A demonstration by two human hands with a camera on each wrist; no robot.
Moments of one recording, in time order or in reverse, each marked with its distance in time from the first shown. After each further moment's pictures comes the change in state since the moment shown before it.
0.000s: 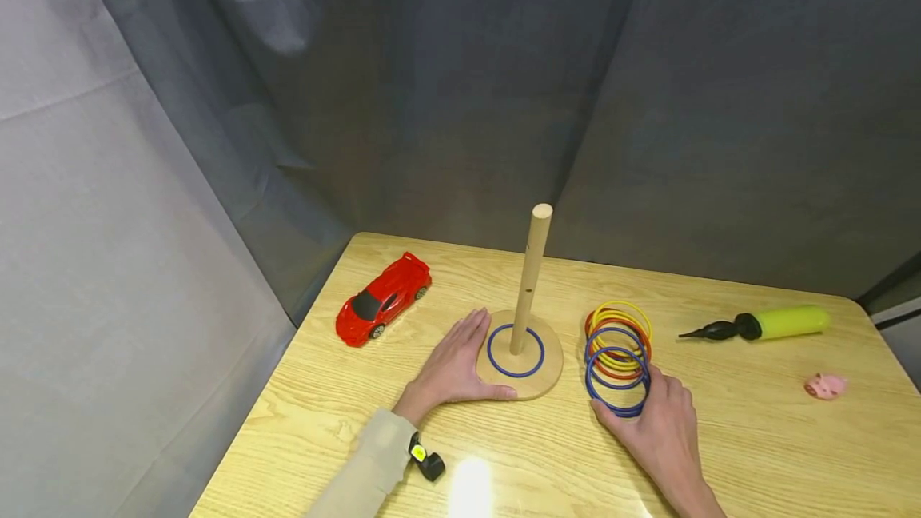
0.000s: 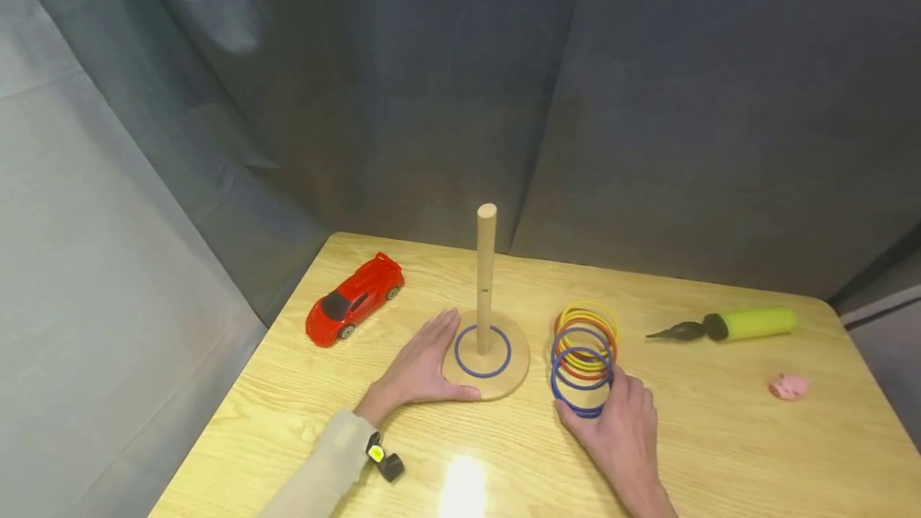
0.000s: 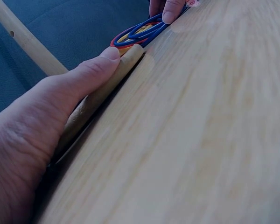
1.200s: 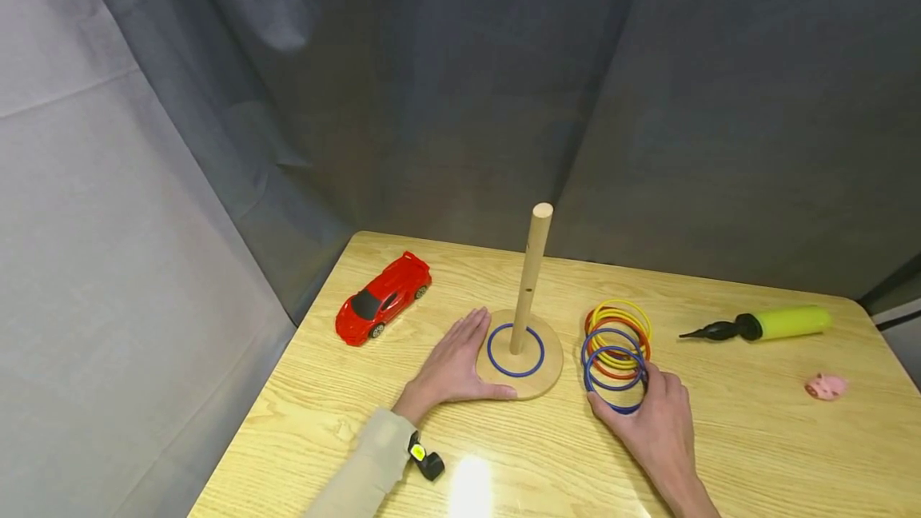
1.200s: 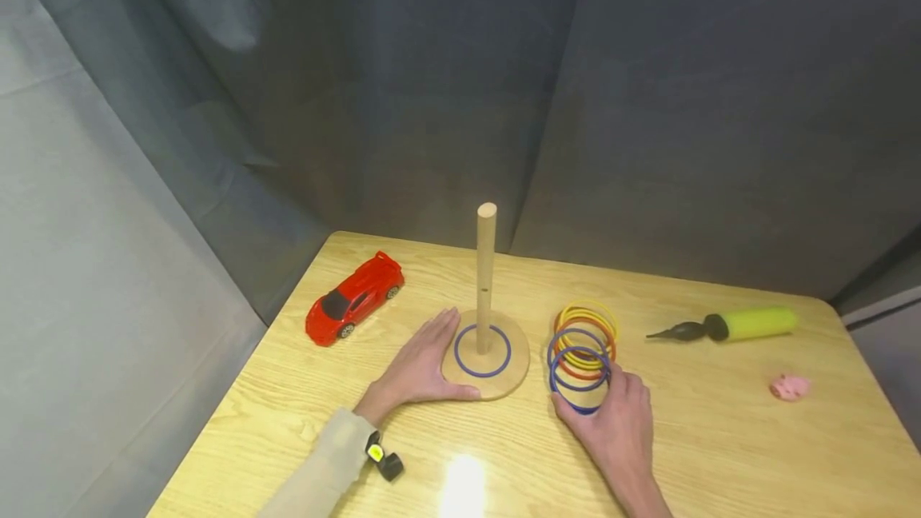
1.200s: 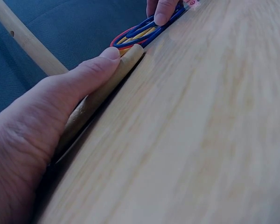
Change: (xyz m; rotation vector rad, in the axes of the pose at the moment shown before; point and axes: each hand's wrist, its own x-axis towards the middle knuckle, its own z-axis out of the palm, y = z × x) left_hand 0.002 -0.002 0.003 0.020 -0.002 0.007; right_hand 0.005 -0.006 0.001 0.058 0.023 0.031
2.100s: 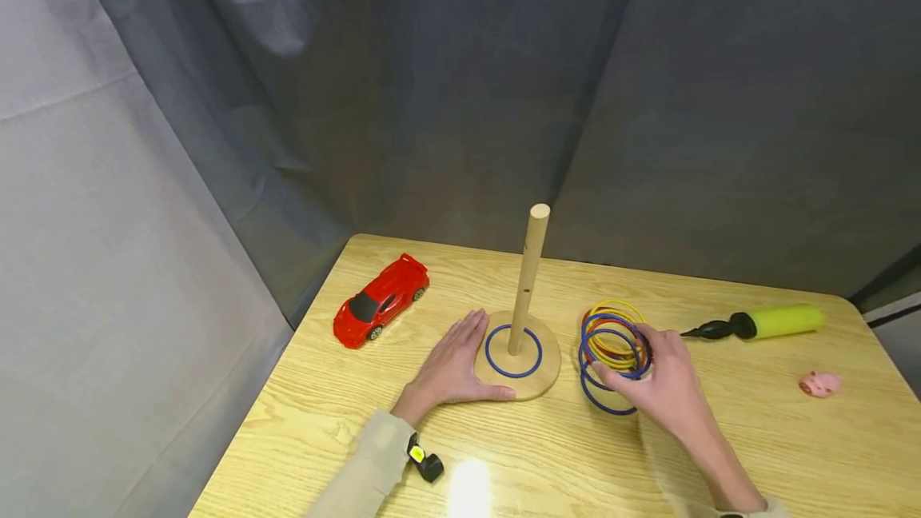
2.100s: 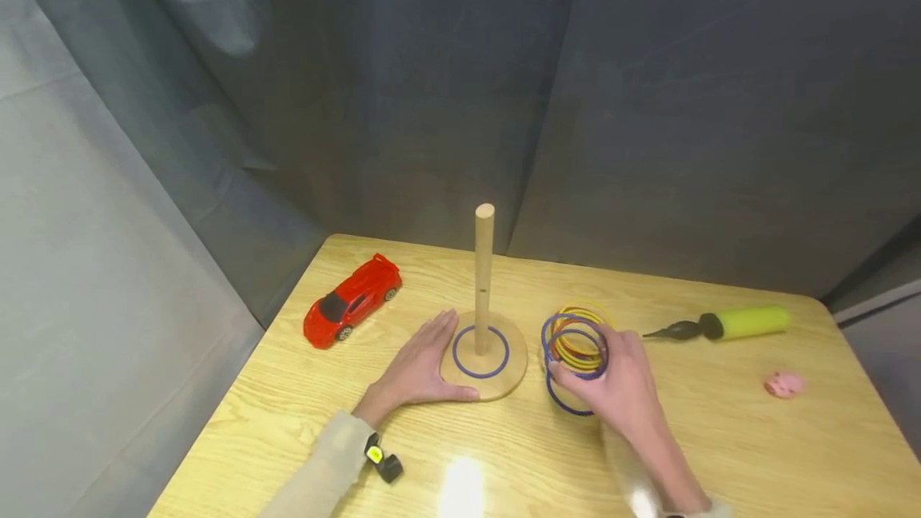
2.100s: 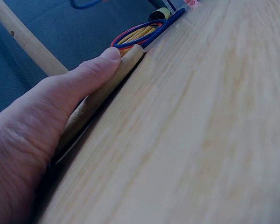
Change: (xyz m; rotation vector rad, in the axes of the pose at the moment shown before) left_hand 0.000 0.000 0.002 -0.006 0.011 0.000; right_hand 0.052 -0.053 -0.069 0.114 -0.207 -0.069
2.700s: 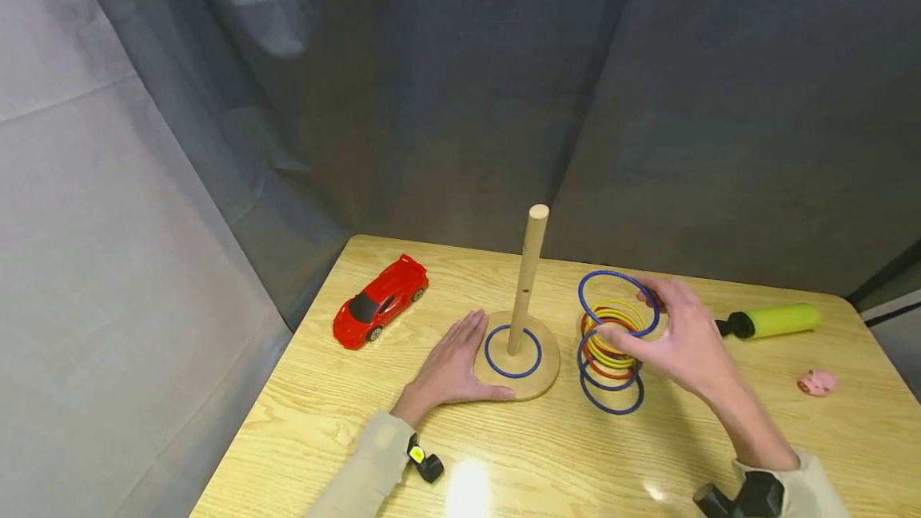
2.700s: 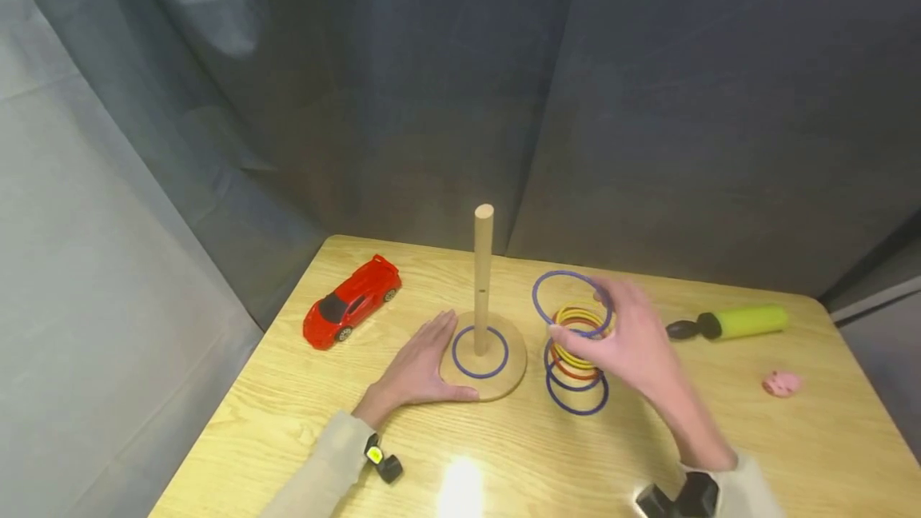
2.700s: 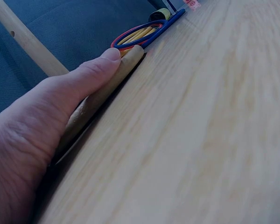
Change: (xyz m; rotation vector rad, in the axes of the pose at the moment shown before) left_hand -0.001 0.000 -0.002 -0.002 0.001 0.009; right_hand 0.039 -0.048 -0.061 0.033 -0.030 -0.144
